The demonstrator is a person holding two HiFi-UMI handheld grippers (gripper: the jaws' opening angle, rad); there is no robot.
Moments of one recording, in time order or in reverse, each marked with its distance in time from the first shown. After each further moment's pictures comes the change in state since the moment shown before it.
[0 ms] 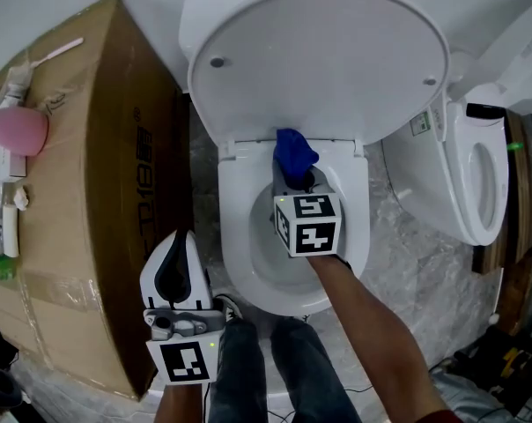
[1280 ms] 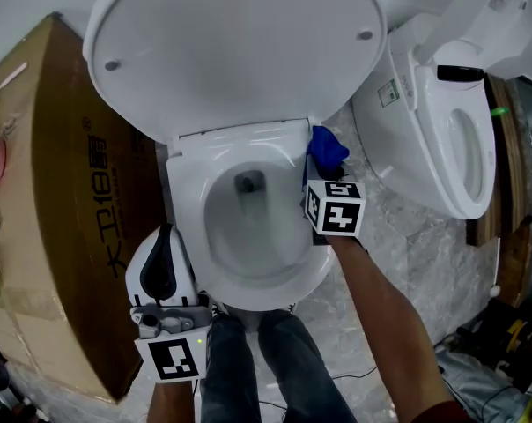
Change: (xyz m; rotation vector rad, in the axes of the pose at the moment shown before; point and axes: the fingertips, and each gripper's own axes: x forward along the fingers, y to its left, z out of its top) left arm 0.020 -0.081 -0.018 0.045 0.023 -0.102; right arm -0.050 -0.184 -0.080 0.088 0.105 -0.253
